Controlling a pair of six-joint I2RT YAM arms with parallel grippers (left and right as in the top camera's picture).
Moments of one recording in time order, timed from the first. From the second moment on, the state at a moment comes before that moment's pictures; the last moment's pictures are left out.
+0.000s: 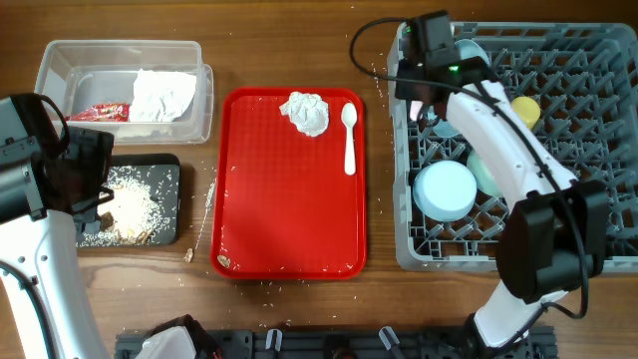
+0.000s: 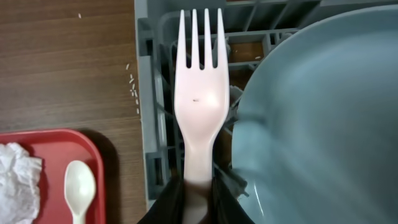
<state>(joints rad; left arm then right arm) 0.37 1.26 1.39 -1.27 -0.06 -1.04 0.25 1.88 1.53 -0.65 0.20 0.28</state>
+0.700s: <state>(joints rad) 0.37 1.26 1.39 -1.27 -0.06 -1.04 0.22 1.87 1.53 -0.75 -0.19 0.22</state>
